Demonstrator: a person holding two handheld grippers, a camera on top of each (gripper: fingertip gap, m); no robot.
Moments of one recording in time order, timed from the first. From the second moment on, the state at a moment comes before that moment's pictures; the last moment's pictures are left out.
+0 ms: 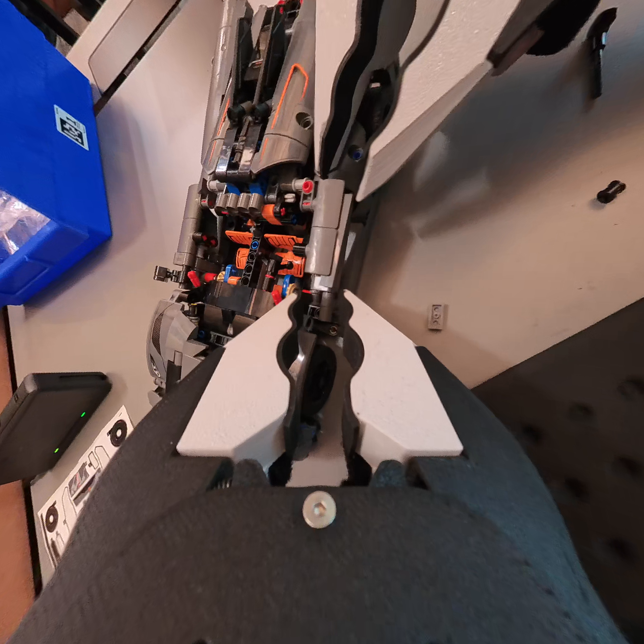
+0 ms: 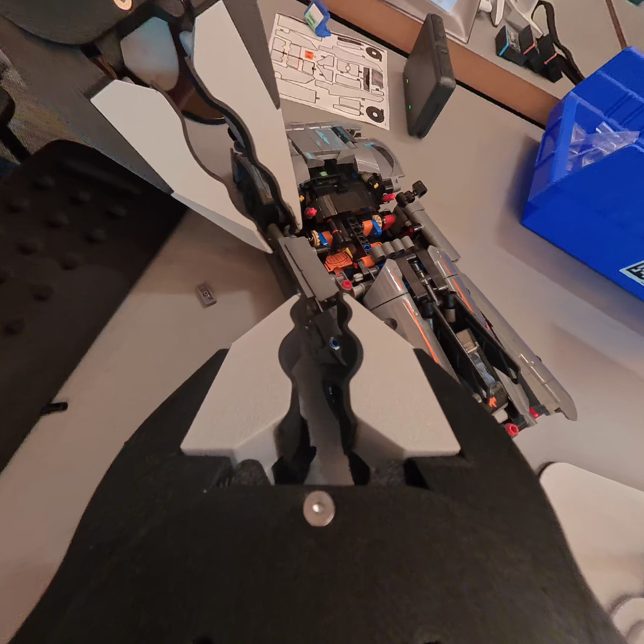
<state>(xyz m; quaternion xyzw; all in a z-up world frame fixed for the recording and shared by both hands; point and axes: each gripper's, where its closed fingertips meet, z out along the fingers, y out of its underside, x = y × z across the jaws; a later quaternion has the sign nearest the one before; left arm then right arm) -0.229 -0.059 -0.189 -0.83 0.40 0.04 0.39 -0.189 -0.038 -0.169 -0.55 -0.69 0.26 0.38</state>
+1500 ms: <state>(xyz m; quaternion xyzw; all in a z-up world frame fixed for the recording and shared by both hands) -0.225 -0.062 -0.187 -0.81 0.41 0.02 0.42 -0.182 -0.038 -0.175 -0.54 -0.72 0.24 0.36</state>
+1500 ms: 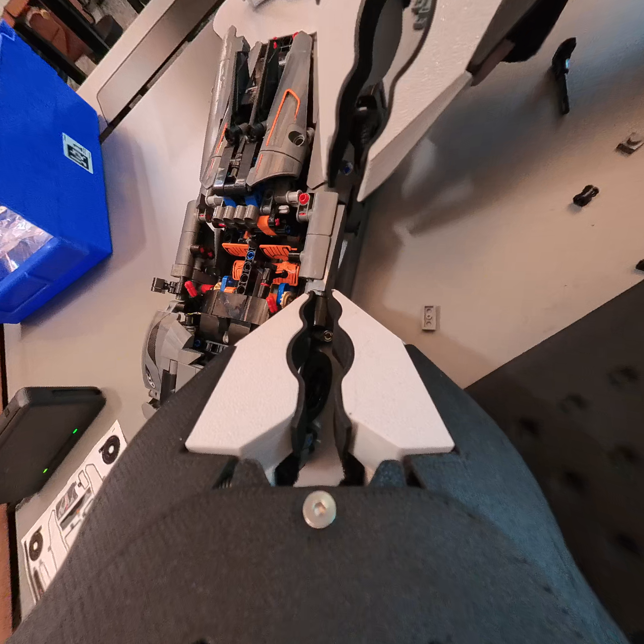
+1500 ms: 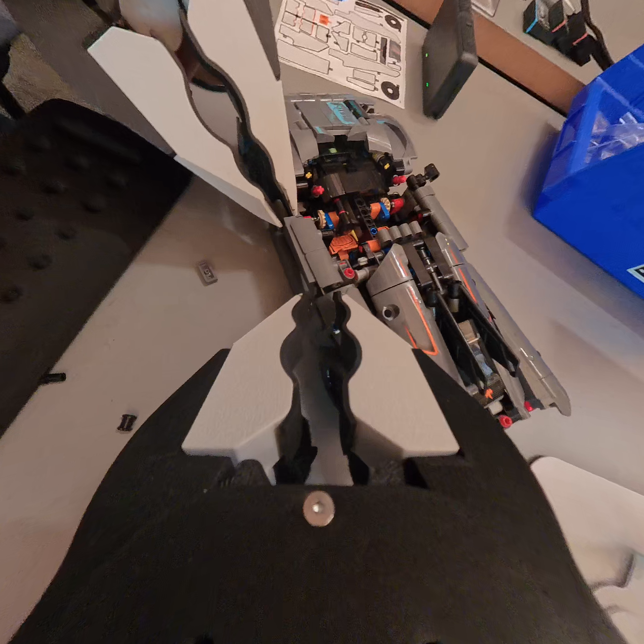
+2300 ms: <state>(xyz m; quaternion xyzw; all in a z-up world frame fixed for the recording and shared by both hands) -0.222 -0.059 -0.184 -0.79 0.41 0.05 0.45 -0.193 -0.043 -0.175 -0.55 -0.68 0.30 0.37</state>
